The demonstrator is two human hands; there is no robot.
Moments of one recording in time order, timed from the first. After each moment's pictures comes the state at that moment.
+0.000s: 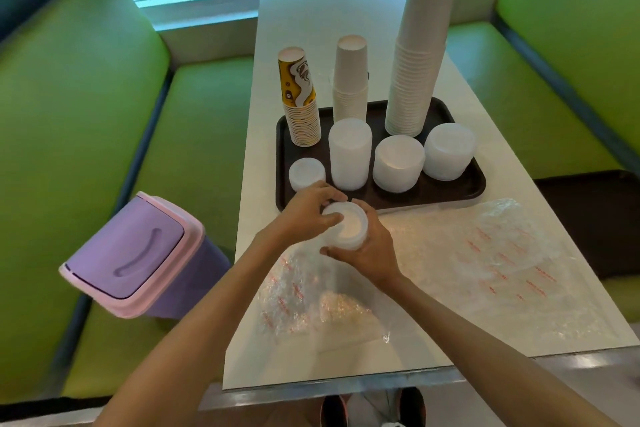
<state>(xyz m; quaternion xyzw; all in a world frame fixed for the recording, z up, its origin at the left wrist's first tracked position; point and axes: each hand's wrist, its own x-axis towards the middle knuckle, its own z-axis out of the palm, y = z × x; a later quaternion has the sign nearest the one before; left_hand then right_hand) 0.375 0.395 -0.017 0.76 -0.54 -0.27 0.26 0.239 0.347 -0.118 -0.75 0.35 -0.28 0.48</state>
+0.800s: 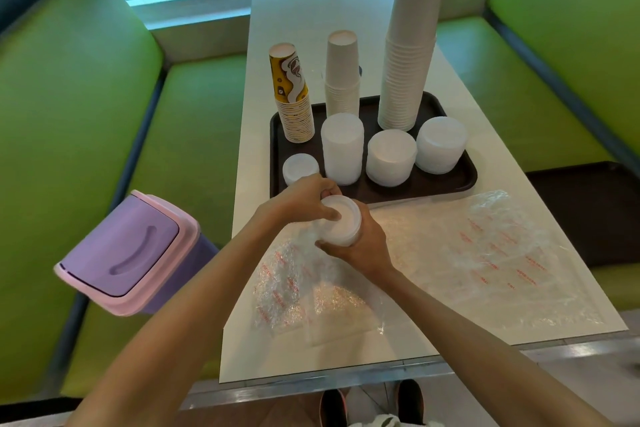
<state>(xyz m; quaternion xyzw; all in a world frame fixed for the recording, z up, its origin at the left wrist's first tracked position) 0.379 0.375 -0.003 0.75 -0.57 -0.31 0.12 0.239 0.350 -0.119 -0.74 0.37 -0.27 0.49</state>
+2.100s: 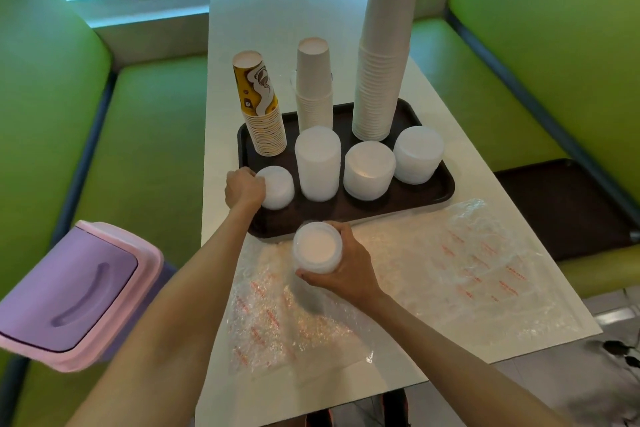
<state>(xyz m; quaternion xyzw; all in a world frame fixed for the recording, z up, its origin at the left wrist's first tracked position) 0.466 0.320 -0.071 0.92 -0.22 -0.17 0.27 0.238 0.346 -0.114 -0.76 0.36 -0.27 0.46</state>
